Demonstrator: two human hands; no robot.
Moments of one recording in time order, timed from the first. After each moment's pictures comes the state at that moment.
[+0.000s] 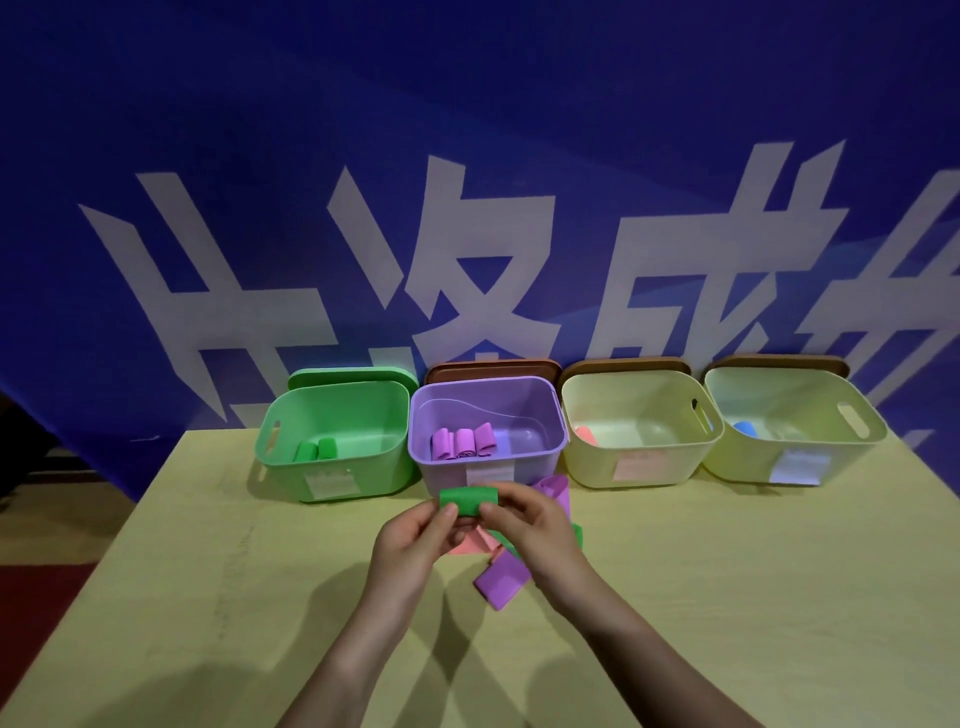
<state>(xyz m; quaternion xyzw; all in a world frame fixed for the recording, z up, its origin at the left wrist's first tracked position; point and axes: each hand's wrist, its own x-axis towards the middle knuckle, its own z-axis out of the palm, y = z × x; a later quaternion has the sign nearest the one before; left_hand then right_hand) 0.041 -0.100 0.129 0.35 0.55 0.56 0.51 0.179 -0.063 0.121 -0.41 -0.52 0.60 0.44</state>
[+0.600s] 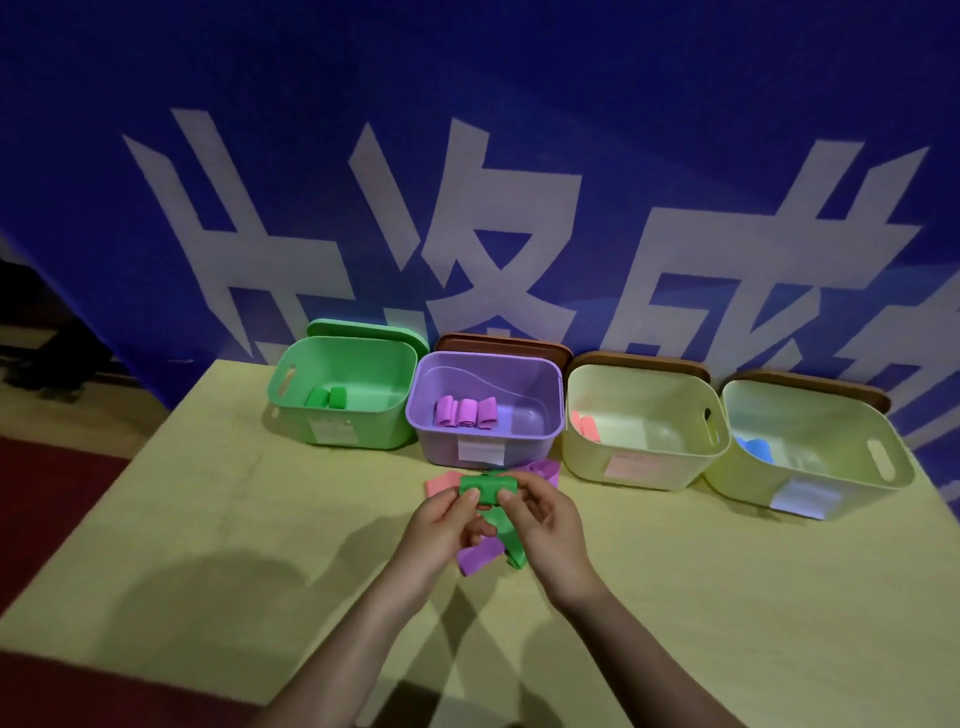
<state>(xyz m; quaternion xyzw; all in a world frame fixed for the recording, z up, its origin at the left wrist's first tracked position) 0.106 -0.092 0.122 0.28 0.62 0.50 0.53 0.231 -0.056 0.116 -0.42 -0.56 0.58 0.43</state>
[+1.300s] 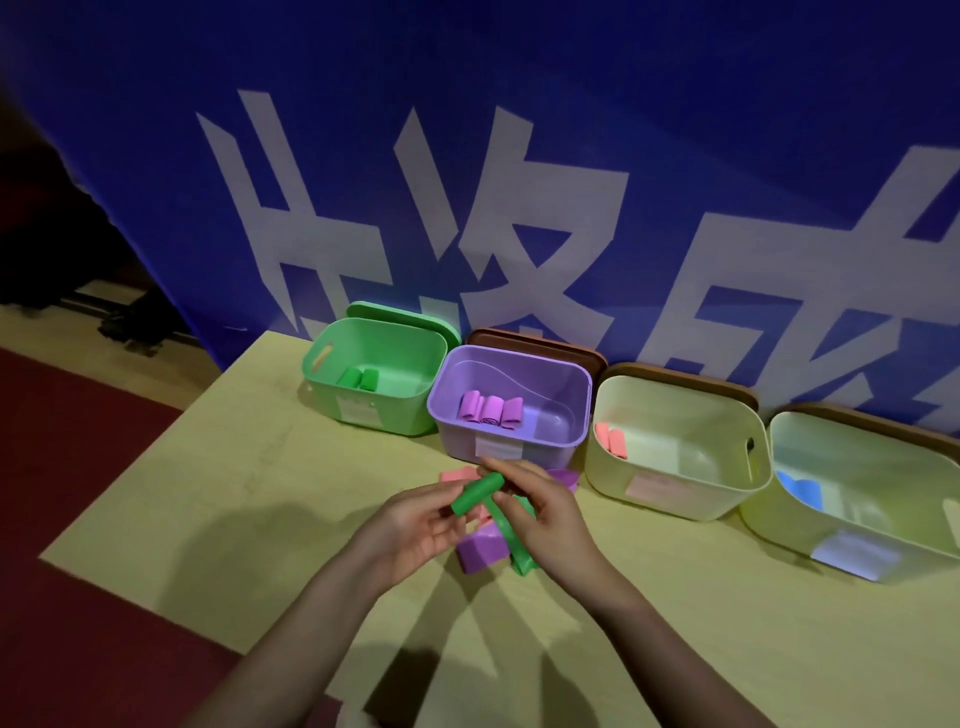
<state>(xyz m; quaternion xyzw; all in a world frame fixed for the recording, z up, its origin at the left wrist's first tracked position) 0.088 -0.092 0.141 0.06 0.51 0.56 0.65 0.240 -0.020 0.113 -0.28 -0.74 0.51 0.33</state>
